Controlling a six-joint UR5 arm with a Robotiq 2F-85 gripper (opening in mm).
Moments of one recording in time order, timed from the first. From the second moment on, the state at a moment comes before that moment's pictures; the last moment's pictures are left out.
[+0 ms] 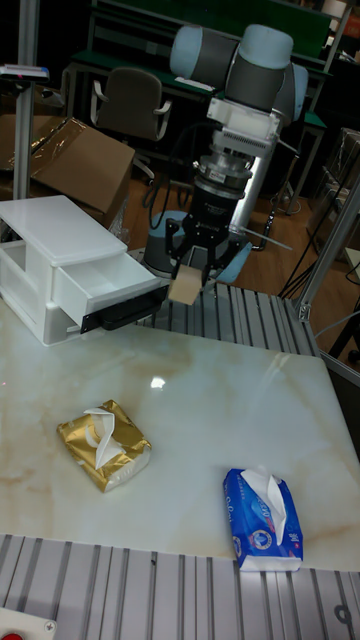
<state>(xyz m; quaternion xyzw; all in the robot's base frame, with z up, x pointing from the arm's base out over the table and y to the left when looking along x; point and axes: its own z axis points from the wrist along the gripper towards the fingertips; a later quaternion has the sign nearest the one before) 0.356 0.024 0.202 0.00 1.00 -0.02 0.07</state>
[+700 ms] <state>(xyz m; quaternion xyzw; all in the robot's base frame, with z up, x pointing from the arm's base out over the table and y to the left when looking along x) 0.351 0.024 0.222 -0.01 1.00 -0.03 0.07</state>
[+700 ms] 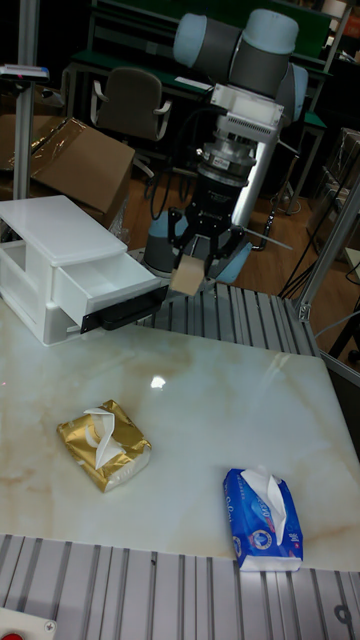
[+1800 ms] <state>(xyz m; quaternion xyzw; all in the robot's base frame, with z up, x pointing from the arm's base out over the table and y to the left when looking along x) 0.373 0.044 0.237 0.04 0.99 0.01 0.13</state>
